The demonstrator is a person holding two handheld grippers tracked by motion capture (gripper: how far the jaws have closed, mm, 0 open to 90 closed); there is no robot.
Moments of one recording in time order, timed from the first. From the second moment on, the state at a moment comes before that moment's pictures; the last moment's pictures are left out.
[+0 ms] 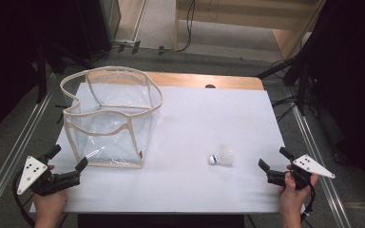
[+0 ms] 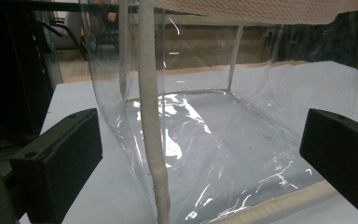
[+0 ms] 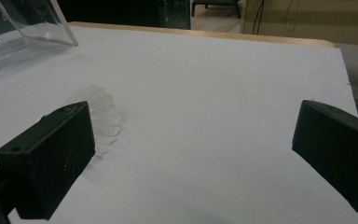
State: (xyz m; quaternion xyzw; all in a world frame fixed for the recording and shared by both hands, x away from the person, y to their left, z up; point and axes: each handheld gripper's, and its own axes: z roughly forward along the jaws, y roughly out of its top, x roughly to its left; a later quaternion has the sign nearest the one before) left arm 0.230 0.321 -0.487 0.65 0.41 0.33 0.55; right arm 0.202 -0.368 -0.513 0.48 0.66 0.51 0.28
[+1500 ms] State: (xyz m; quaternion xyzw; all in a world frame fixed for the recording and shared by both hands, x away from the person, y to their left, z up) left arm 0.227 0.323 -0.488 0.65 0.40 0.32 0.56; right arm 0.205 -0.274 -0.497 0.41 0.79 0.42 0.17
